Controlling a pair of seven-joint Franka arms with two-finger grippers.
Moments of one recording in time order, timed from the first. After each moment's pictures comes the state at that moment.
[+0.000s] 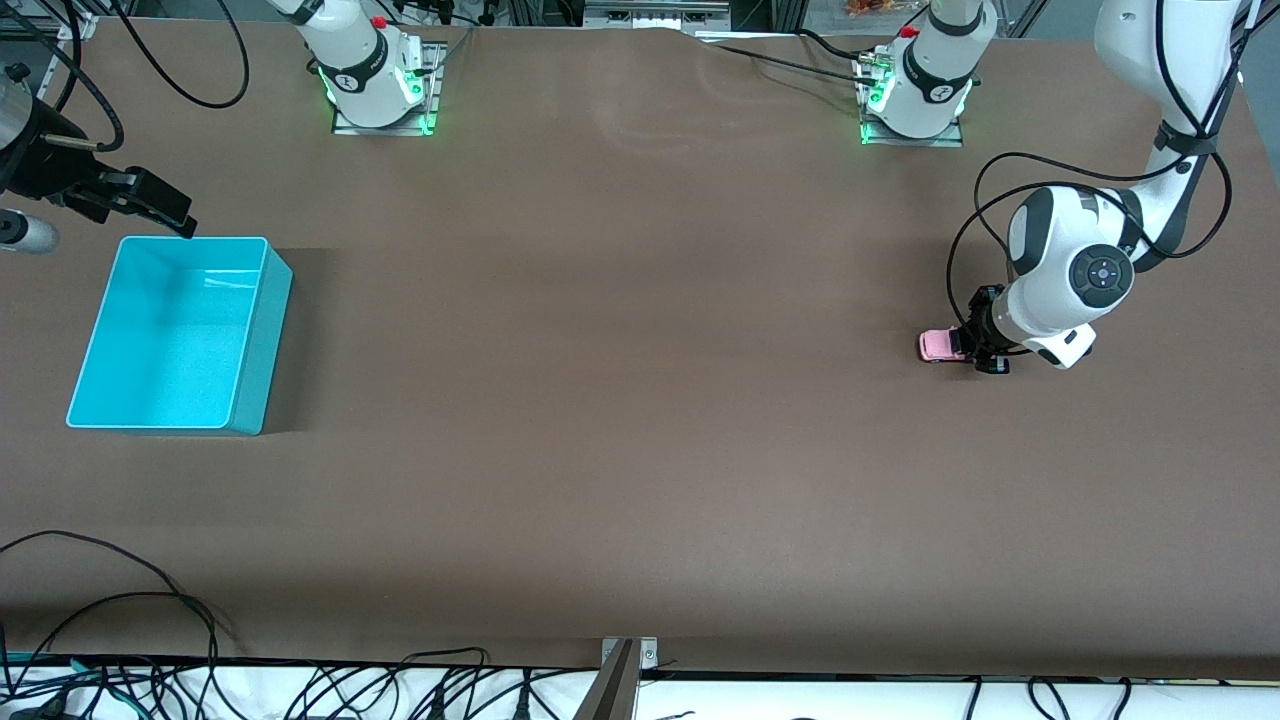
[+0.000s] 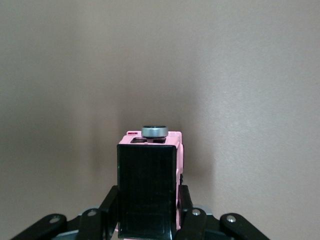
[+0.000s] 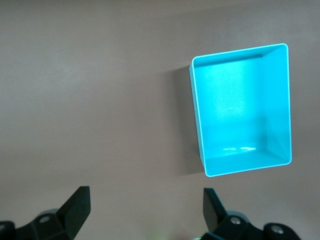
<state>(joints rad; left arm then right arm) 0.10 0.32 -0.07 -2.26 0.12 2.45 -1.69 0.03 -0.01 0.03 -1.57 -0.02 1.52 0.22</state>
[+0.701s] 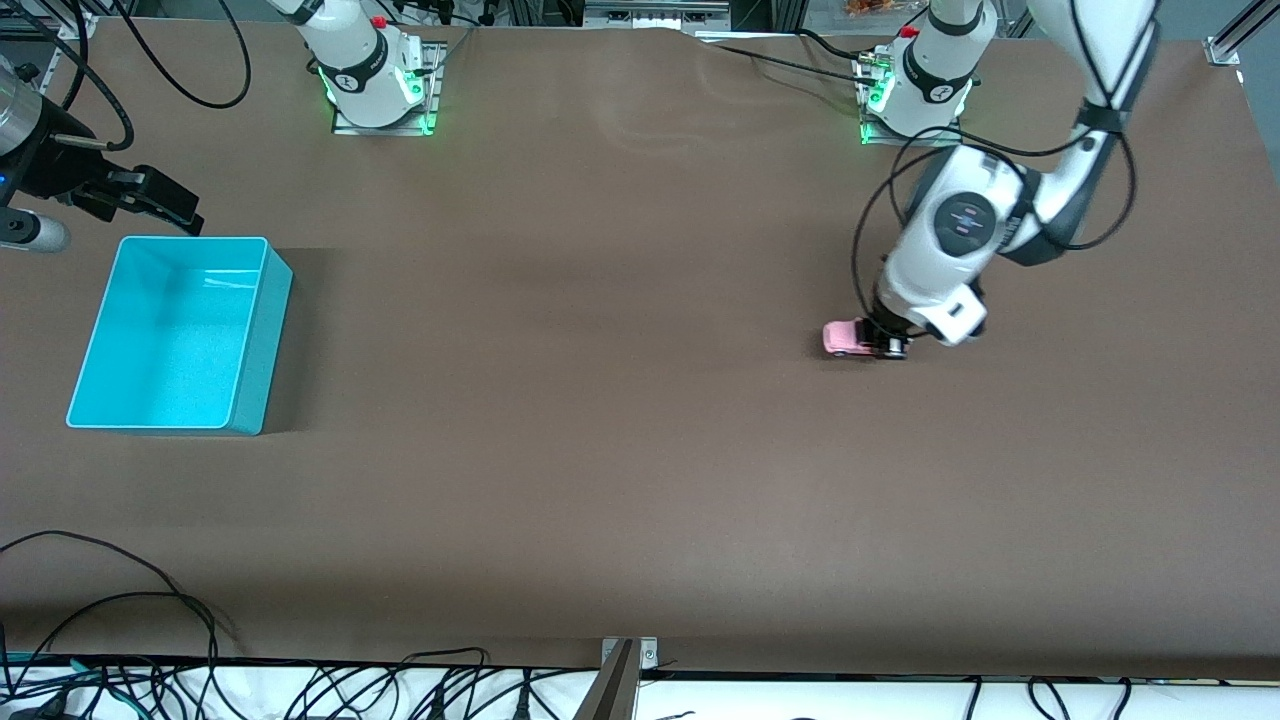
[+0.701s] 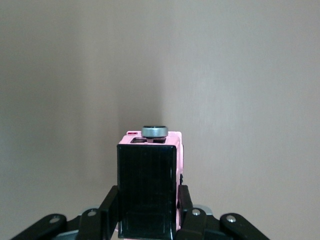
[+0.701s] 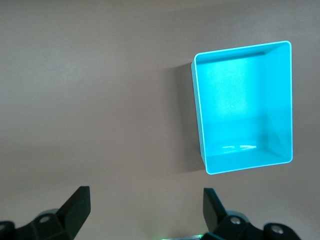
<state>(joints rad) 0.06 0.25 -0.41 -2.22 0.22 2.39 -2.04 0.03 -0.01 0.04 -1.57 -0.02 1.51 0.22</state>
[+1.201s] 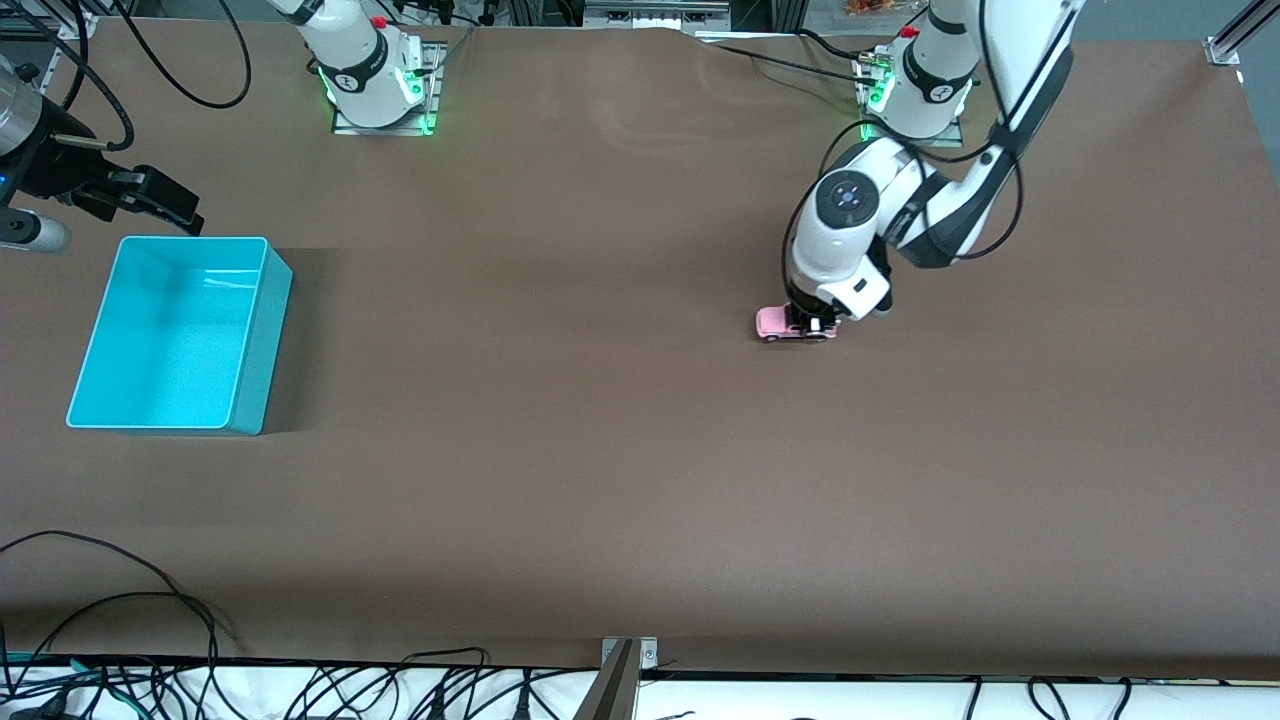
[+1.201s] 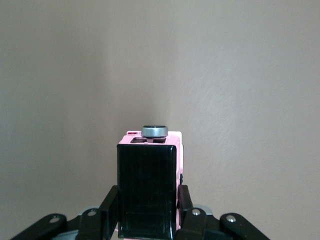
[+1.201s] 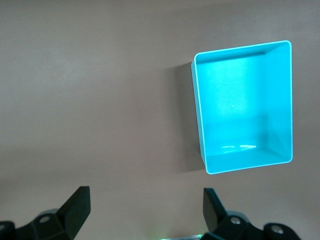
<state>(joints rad) -0.03 0.37 -0.50 -2.17 0.34 2.42 -2.37 0.03 -0.01 0.04 -1.57 -0.02 1.51 0.22</state>
